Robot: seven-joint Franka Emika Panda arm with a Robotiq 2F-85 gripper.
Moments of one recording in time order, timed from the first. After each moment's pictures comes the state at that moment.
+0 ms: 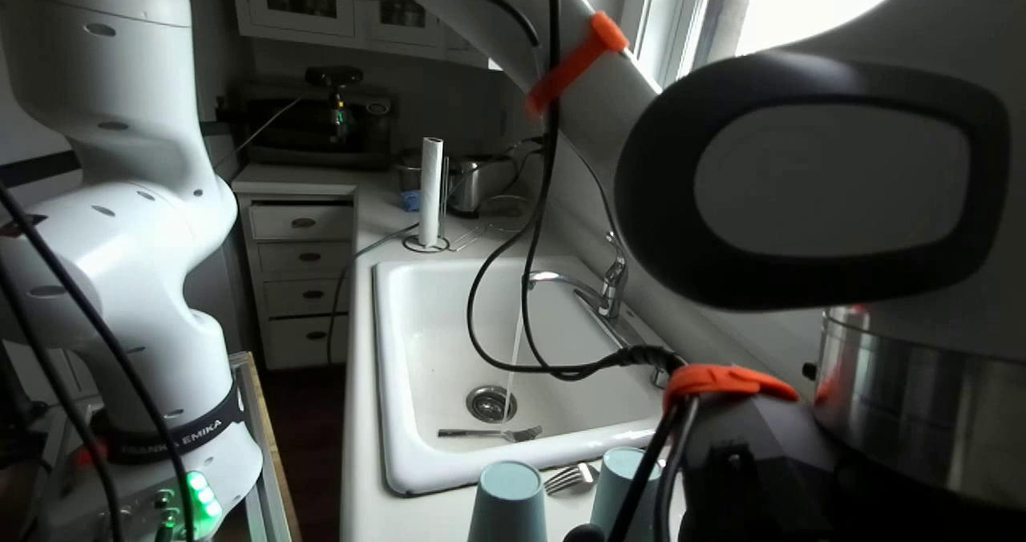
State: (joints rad) arm -0.51 0.12 -0.57 -2.06 -0.30 2.38 0.09
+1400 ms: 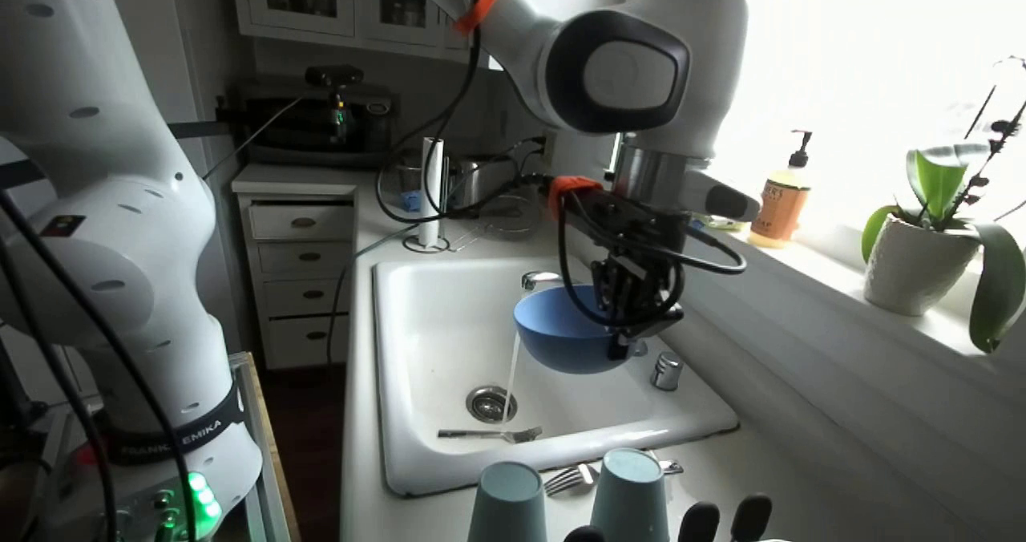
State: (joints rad) arm -0.25 -0.14 -0.30 -2.26 -0.14 2.11 -0.20
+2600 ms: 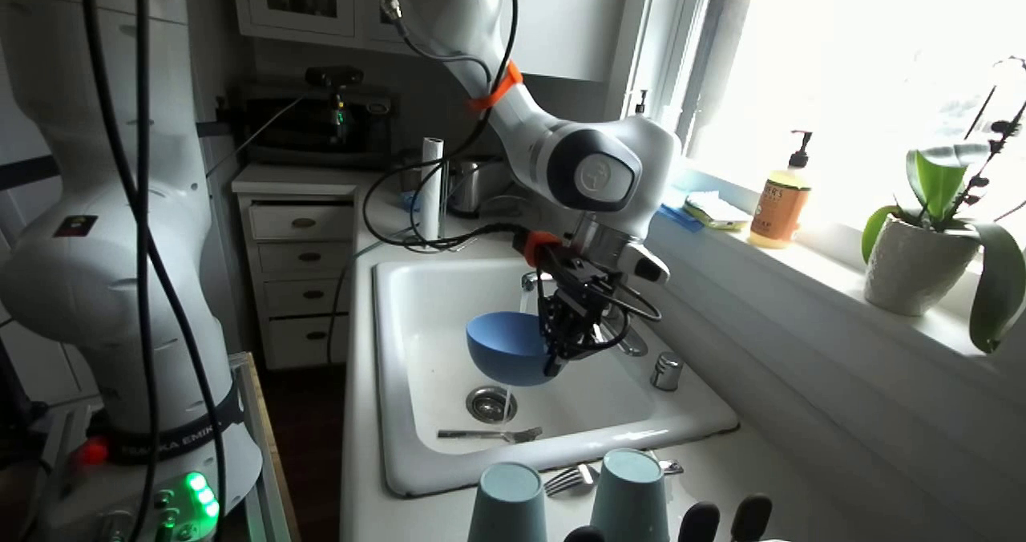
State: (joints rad) arm -0.18 0.09 -0.17 -2.26 -0.09 2.09 -0.19
